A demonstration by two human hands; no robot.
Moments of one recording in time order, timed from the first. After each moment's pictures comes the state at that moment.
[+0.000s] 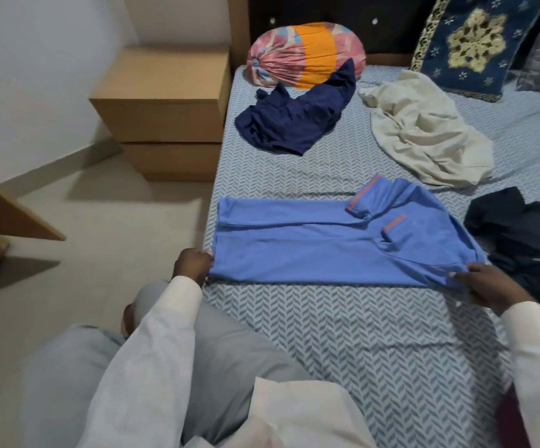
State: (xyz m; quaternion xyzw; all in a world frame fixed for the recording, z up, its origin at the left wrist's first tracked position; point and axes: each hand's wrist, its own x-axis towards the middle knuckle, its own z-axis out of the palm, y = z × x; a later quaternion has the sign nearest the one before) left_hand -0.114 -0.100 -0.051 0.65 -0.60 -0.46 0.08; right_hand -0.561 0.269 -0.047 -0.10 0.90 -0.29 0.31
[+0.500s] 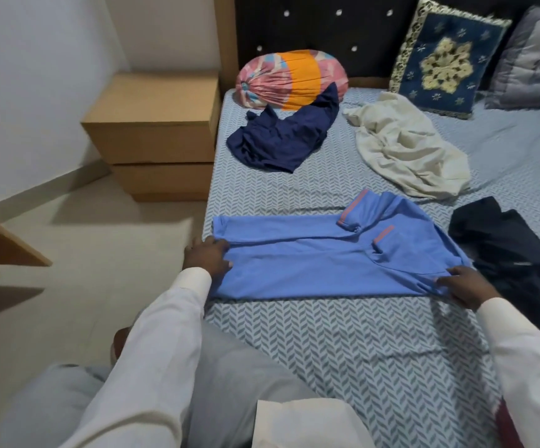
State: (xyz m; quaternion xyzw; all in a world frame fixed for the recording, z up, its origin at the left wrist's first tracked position) left_hand -0.153 -0.121 -0.026 0.44 -0.88 -0.13 -0.14; right_hand -0.534 0.246 -0.030 -0.08 0.93 -0.24 0.27
